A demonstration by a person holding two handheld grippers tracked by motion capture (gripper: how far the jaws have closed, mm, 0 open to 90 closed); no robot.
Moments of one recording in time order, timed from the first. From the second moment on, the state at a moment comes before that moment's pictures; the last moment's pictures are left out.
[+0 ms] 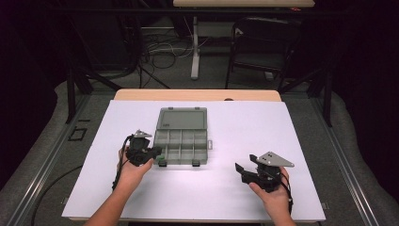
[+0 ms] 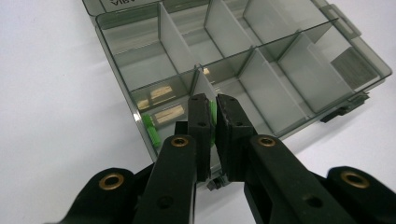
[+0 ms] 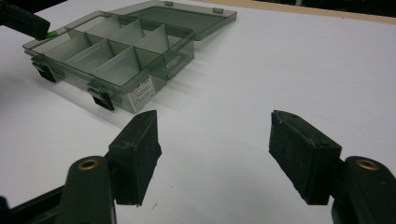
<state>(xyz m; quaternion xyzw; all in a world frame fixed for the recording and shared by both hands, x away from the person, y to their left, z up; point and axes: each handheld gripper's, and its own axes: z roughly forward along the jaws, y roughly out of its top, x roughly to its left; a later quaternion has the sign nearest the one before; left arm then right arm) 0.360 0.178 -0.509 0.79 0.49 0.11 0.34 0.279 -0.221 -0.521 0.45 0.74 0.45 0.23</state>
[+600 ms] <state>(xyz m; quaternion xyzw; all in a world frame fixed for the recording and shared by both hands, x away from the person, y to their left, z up) 0.369 0.177 -0.522 0.80 0.50 0.11 0.32 0.279 -0.221 -0.521 0.45 0.74 0.45 0.23</state>
